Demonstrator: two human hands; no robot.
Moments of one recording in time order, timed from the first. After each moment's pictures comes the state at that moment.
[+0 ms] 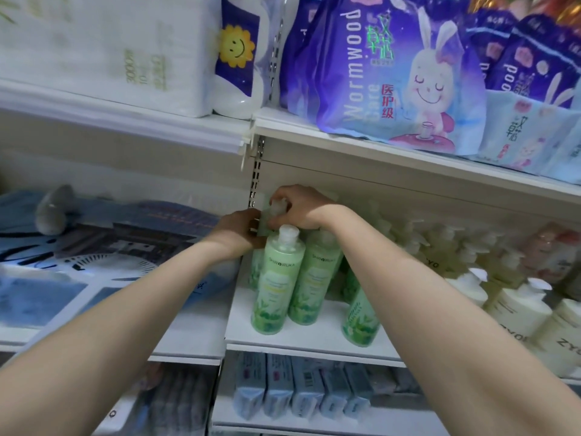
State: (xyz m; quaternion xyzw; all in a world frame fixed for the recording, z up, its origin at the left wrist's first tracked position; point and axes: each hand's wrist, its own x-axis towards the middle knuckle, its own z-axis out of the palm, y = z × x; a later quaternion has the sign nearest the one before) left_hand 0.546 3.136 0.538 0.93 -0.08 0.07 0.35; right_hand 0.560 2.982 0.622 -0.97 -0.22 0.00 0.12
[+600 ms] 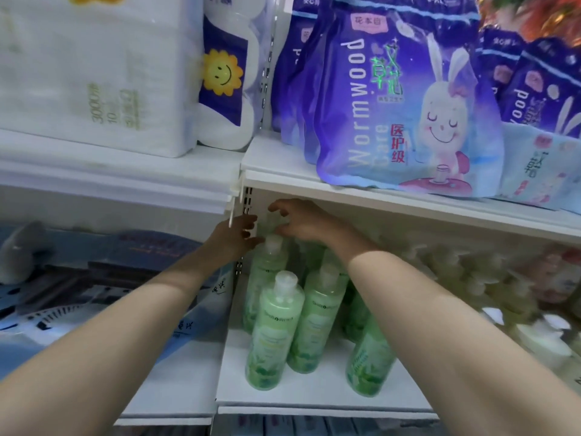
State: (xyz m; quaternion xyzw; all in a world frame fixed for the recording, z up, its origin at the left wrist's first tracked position) left_hand 0.629 3.148 0.543 0.89 -0.05 0.09 0.44; right_hand 0.622 2.979 0.630 -0.97 -0.21 0.00 0.12
